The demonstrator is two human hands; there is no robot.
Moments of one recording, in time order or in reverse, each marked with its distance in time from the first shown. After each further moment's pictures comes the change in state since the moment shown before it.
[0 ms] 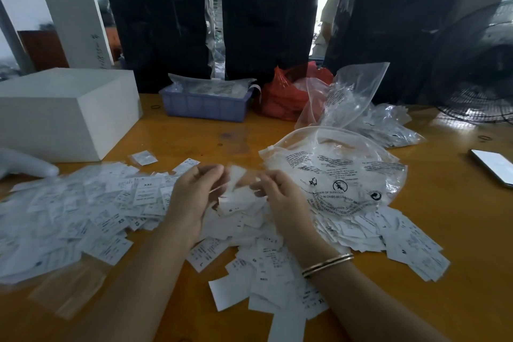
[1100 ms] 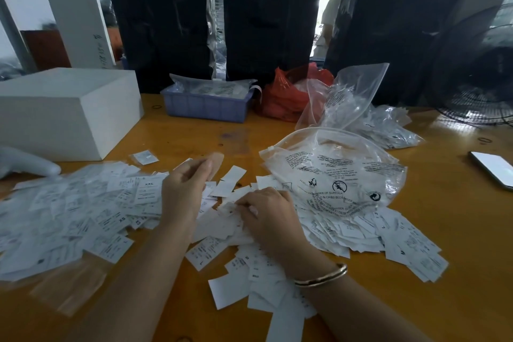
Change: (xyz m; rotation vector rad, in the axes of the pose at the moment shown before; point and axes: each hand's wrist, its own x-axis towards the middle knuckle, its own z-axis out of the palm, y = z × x) left_hand 0.000 -0.001 -0.004 0.173 0.250 0.211; right_hand -0.010 0.011 0.009 -0.784 -0.124 -0.426
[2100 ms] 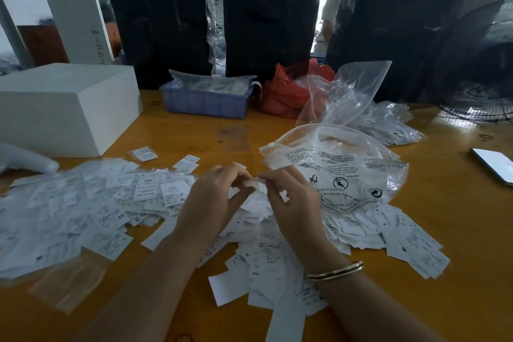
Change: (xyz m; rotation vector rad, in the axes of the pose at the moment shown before) left_hand -0.019 0.000 0.009 0.699 -0.372 0.812; right_hand -0.004 0.009 -0.020 0.315 0.442 -0.064
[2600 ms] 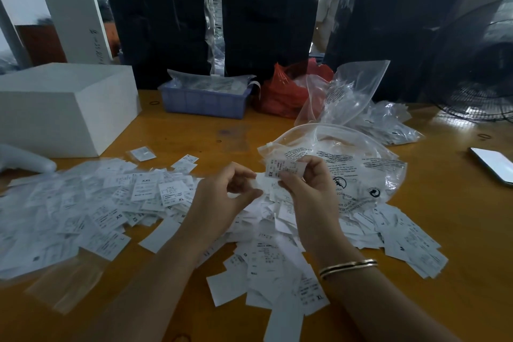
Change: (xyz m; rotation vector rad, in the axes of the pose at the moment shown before) left_hand -0.001 0.011 0.003 -0.421 -0.037 -0.225; right_hand 0.010 -0.007 -0.018 0.905 0.127 0.649
